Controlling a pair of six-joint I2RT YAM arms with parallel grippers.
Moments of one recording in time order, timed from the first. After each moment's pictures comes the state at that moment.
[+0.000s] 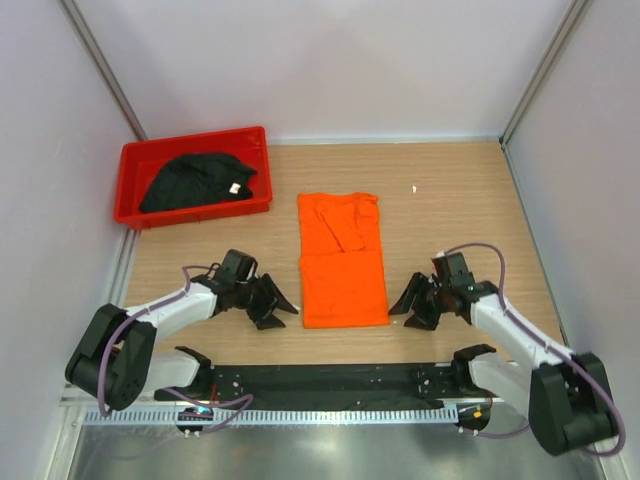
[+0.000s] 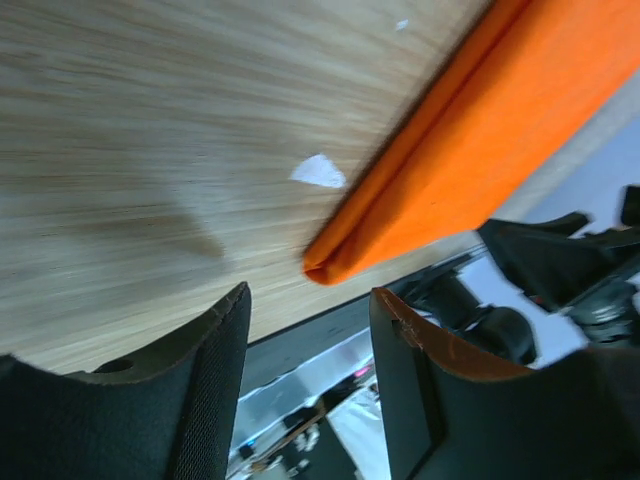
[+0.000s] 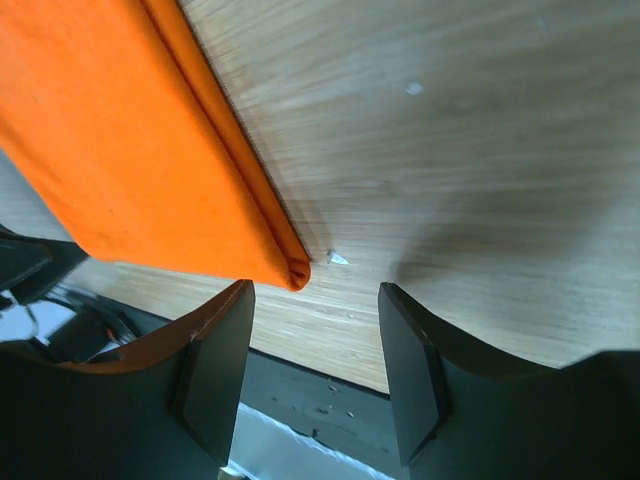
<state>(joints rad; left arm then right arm) -0.45 1.26 0.46 -0.31 0.49 -1.13 0.24 1.03 0.42 -0.52 -0.38 0.77</state>
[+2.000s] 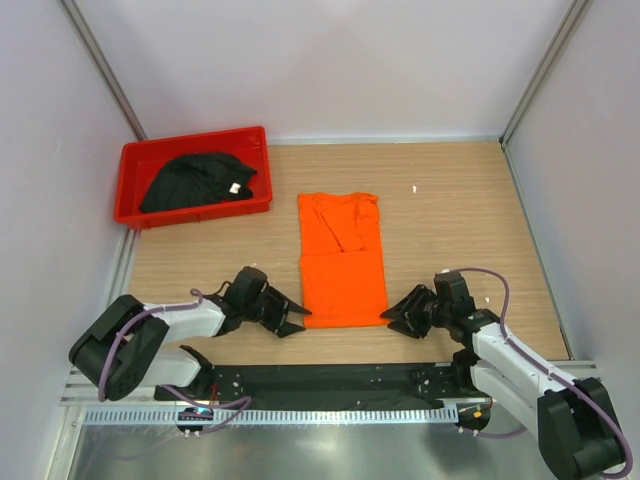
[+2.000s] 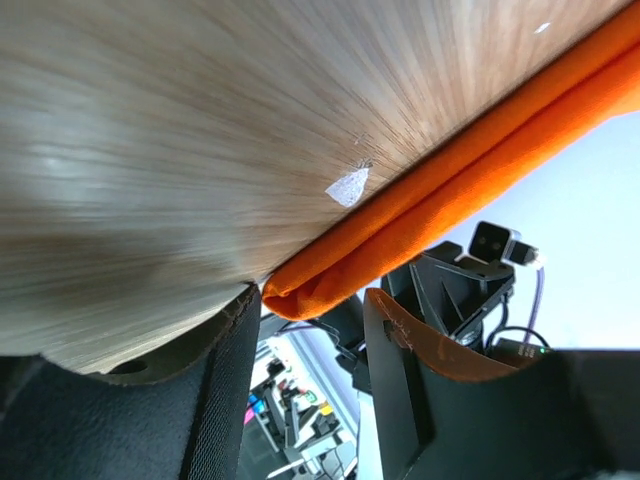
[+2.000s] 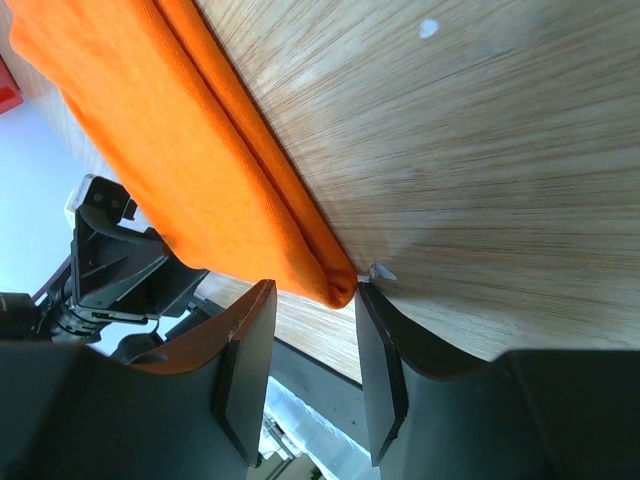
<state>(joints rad) -0.63 1.30 0.27 0.13 0.39 -1.73 0.31 0.84 0.15 -0.22 -0.44 1.17</state>
